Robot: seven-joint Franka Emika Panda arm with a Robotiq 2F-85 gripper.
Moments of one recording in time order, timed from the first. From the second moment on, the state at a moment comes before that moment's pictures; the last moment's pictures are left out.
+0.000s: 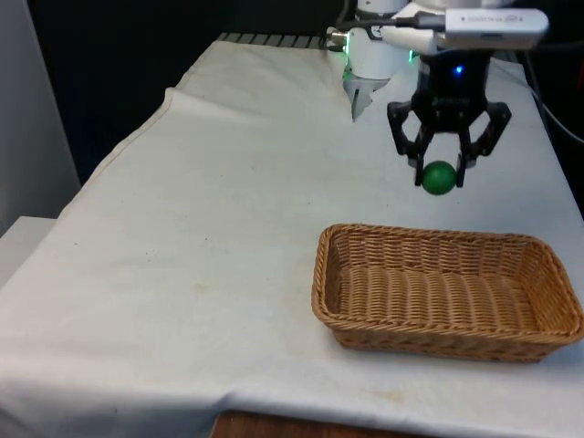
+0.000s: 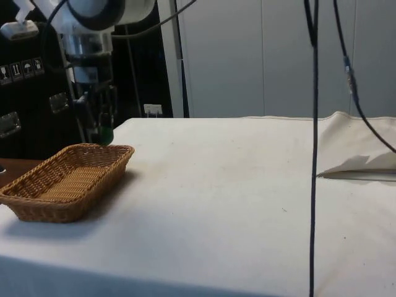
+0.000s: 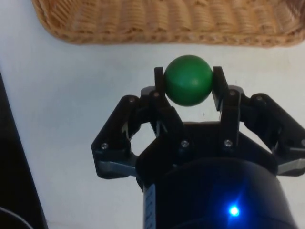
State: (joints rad) arm 0.46 0.57 -0.38 -1.67 0.25 2.25 -0.08
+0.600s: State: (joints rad) arm 0.45 0.73 -0.38 -1.47 0.32 2.24 -0.07
